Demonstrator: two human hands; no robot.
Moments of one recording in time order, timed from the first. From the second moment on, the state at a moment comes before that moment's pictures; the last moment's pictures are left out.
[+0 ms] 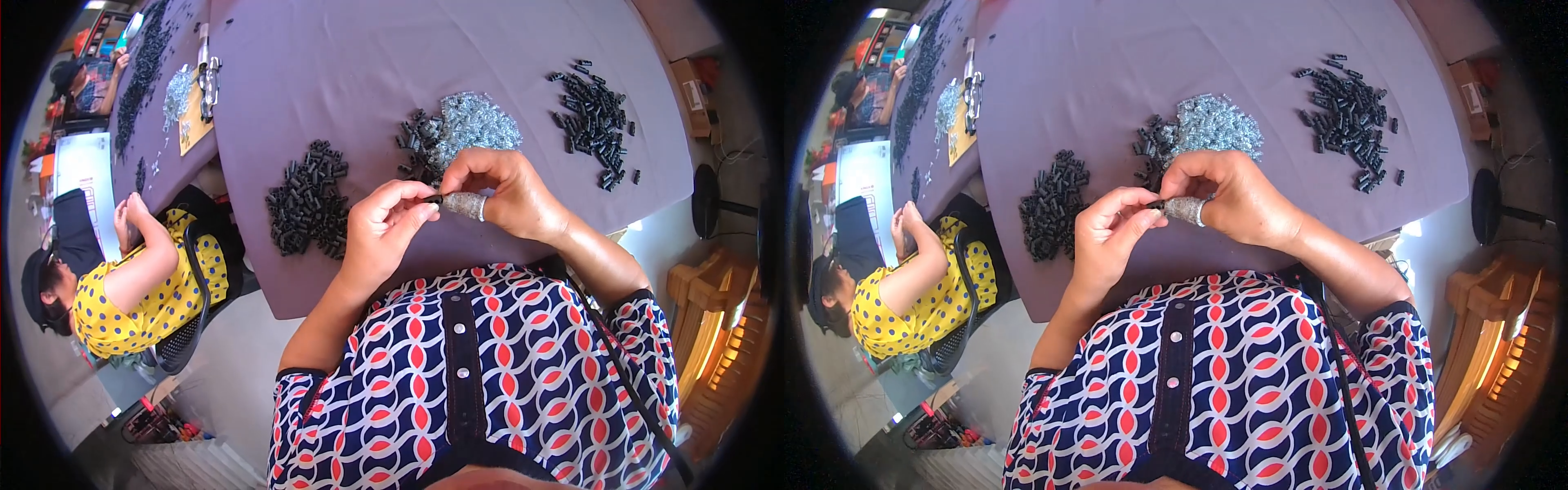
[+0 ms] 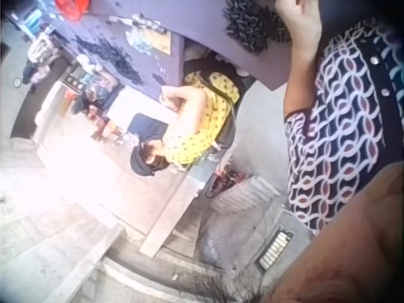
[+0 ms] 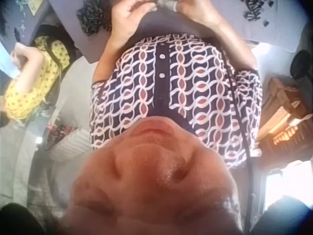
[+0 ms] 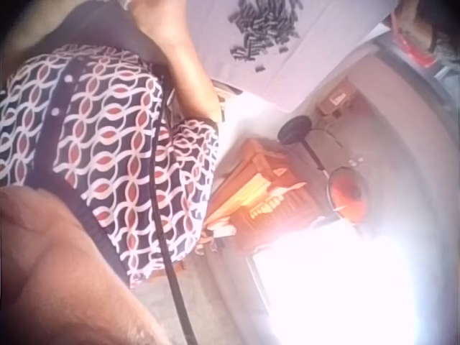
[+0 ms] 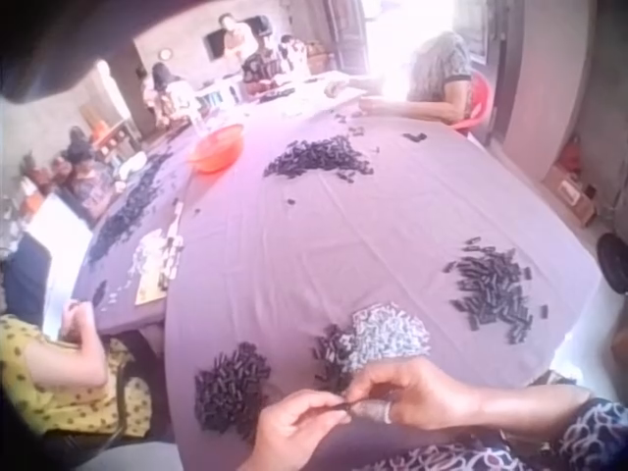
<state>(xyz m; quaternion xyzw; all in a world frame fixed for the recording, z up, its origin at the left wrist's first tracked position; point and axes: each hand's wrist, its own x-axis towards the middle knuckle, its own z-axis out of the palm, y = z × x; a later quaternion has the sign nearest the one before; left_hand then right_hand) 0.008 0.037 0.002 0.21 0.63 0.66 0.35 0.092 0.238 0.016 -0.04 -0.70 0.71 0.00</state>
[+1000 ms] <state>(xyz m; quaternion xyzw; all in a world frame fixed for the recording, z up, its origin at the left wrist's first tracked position) 0.017 0.016 -0.003 0.05 0.45 0.70 0.55 0.105 0.234 0.025 0.11 -0.80 0.59 0.02</state>
